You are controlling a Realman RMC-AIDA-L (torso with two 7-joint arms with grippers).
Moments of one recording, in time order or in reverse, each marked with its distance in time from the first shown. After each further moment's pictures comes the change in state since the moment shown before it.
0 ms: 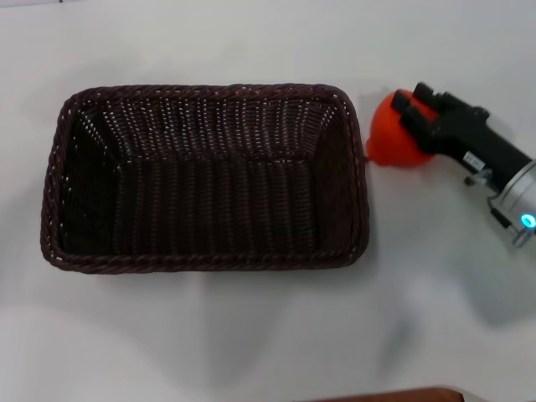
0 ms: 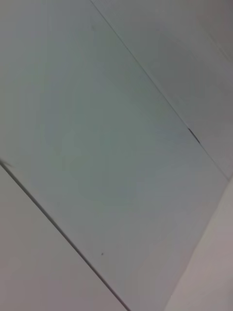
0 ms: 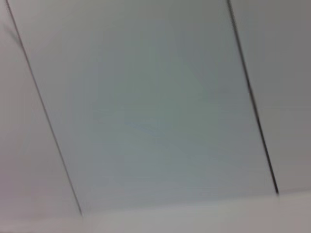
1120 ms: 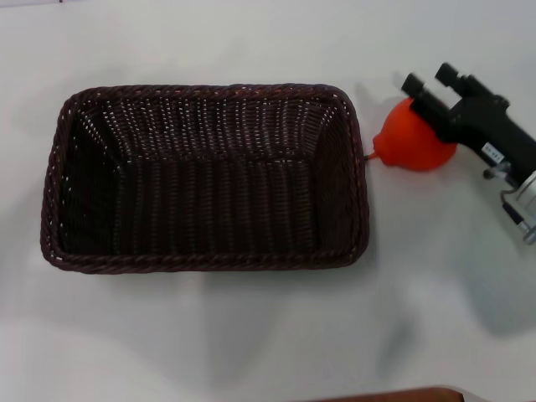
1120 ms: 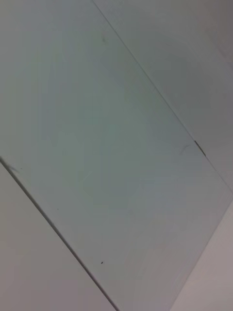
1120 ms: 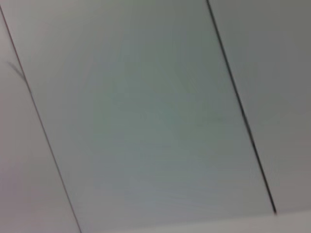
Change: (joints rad) left arm 0.004 0.003 -0.012 0.080 -0.041 -0.017 0.034; right arm -0.047 0.000 0.038 0.056 -0.021 0.044 0.027
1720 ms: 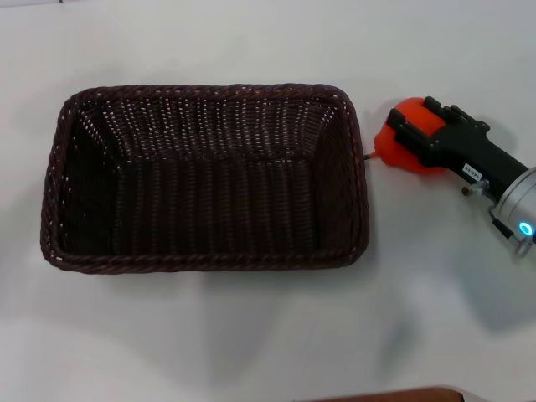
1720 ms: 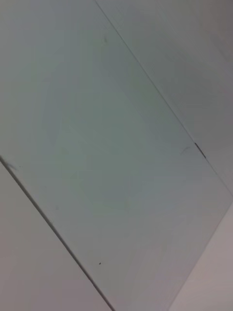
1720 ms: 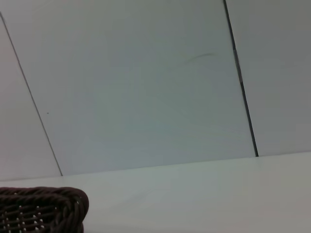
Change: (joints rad) left arm -0.007 0.003 -0.002 0.012 0.000 0.000 -0.018; right arm 0.031 0.005 -0.052 -0.032 0.006 -0.152 -0.038
